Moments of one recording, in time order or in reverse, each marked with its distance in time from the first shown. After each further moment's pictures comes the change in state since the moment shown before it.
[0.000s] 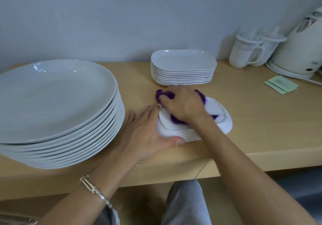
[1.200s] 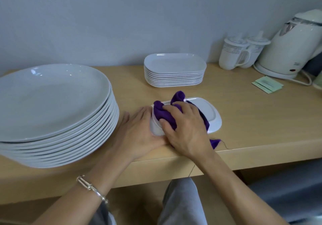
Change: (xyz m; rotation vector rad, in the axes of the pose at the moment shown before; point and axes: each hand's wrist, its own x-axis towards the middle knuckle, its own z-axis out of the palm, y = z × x) left_hand -0.001 0.000 0.000 0.021 -0.015 0.013; right_hand -0.085 0.003 -0.001 0.068 0.202 -0.076
